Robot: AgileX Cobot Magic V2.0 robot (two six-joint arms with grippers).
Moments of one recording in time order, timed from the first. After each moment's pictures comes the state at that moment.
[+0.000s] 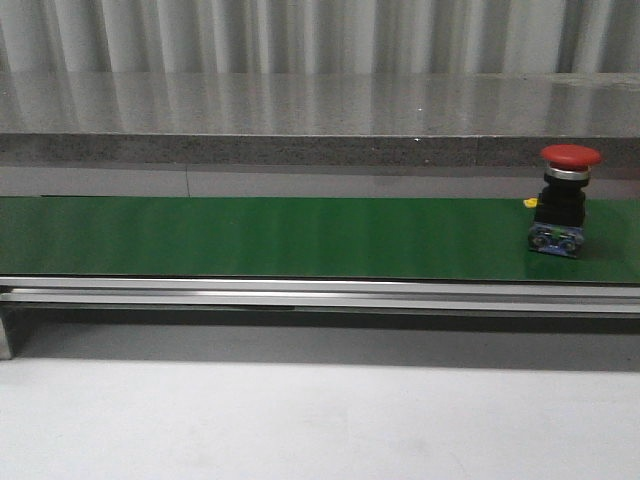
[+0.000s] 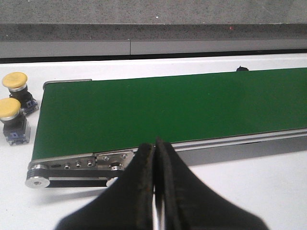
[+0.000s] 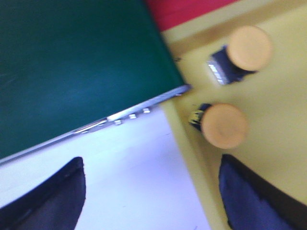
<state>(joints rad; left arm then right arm) -0.23 0.38 -0.51 -0.09 0.62 0.03 -0.28 1.10 -0.84 -0.10 0.87 0.23</state>
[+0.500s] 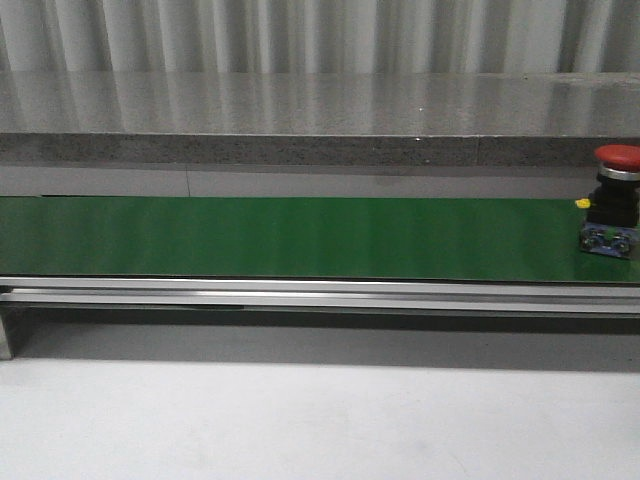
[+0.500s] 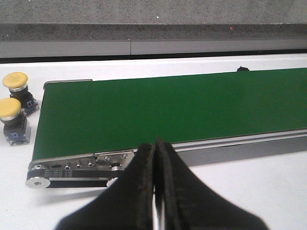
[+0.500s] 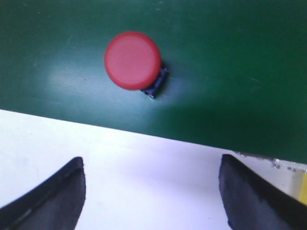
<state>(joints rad) -0.23 0.38 -0.51 -0.09 0.62 0.03 0.04 1.26 -1.07 0.09 0.99 -0.02</state>
